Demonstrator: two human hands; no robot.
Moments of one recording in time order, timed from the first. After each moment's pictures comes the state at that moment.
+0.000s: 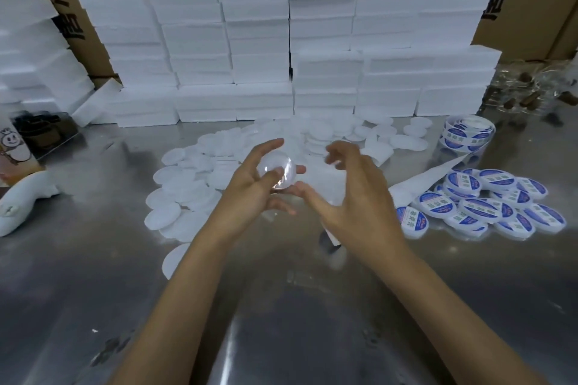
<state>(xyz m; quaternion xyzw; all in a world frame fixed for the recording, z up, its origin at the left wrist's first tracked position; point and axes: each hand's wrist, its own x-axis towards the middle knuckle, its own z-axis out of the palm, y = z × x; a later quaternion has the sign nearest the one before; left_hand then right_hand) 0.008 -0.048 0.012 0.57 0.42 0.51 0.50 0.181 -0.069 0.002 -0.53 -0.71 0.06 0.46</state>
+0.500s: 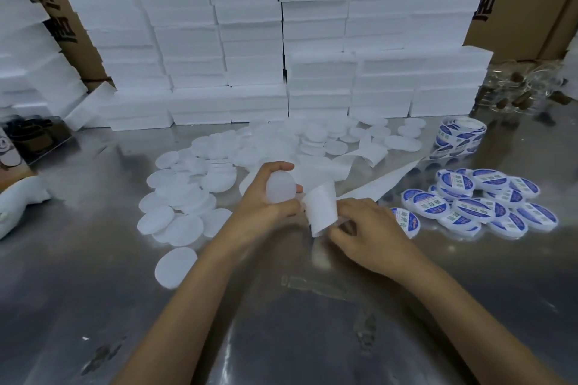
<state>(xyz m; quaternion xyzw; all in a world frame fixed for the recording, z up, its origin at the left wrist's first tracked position) 0.020 -0.044 -0.015 0.61 0.48 0.44 0.46 0.226 -0.060 -0.035 -0.57 -0.78 0.13 0.22</state>
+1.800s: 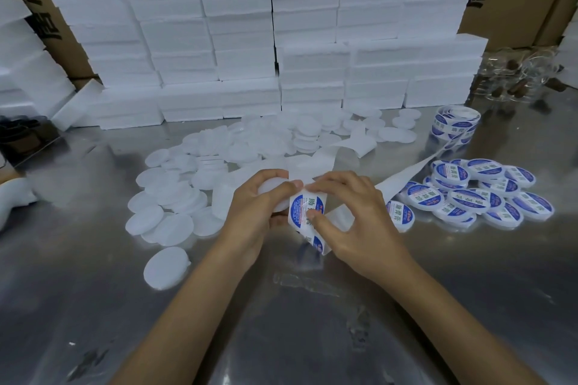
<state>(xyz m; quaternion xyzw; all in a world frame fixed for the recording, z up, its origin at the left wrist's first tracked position) 0.041 -0.049 -0.014 0.44 0.48 0.53 0.55 0.211 -0.080 -0.027 -0.49 -0.75 0.11 0.44</state>
